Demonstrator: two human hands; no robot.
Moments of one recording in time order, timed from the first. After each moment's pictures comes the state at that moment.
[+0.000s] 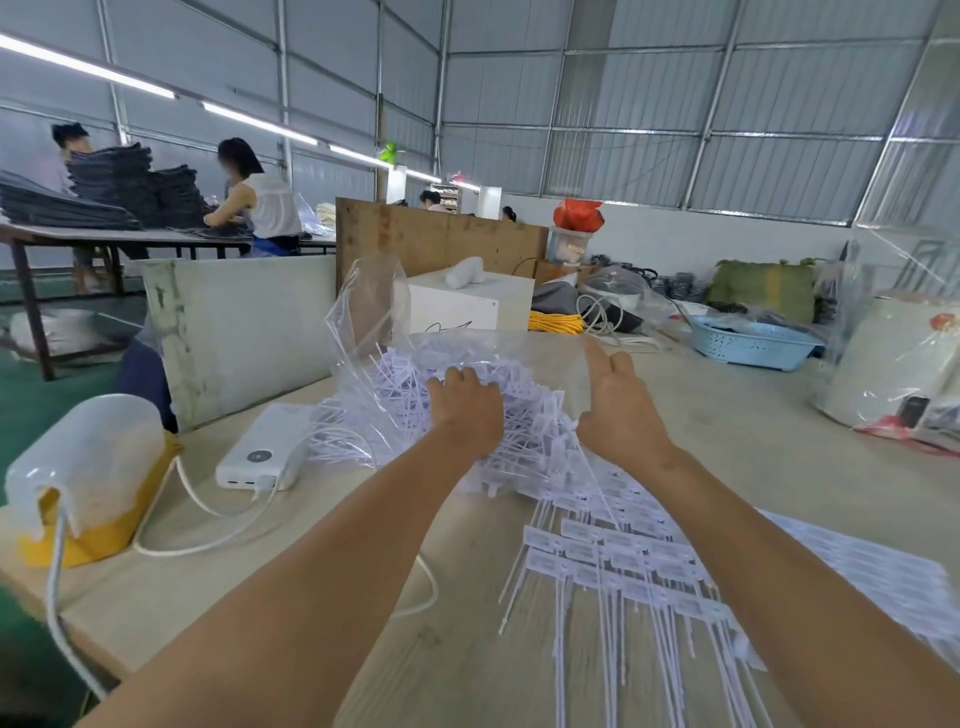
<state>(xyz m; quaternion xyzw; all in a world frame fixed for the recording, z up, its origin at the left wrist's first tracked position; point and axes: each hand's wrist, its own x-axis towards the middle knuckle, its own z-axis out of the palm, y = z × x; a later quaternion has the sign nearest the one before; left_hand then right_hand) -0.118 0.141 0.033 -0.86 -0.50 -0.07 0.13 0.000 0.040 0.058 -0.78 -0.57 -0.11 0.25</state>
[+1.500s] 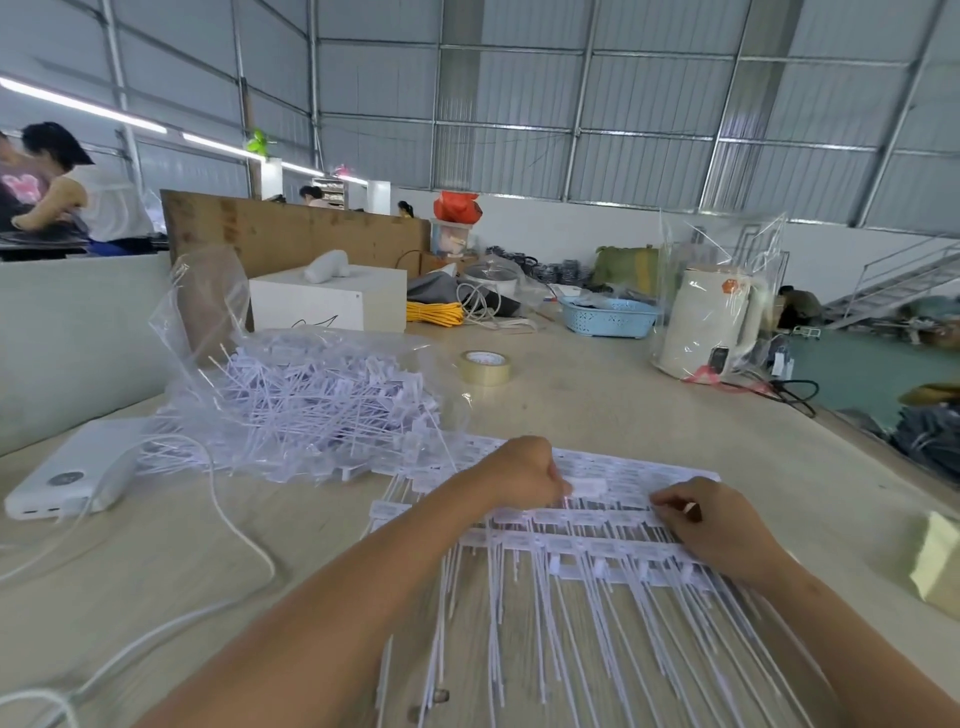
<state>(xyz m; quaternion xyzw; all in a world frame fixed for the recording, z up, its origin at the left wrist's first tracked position) -0.022 -0.015 0.024 -0.94 -0.20 -0.05 -0.28 0.134 -0.182 -0.020 -0.87 -0.43 -0.04 0.25</state>
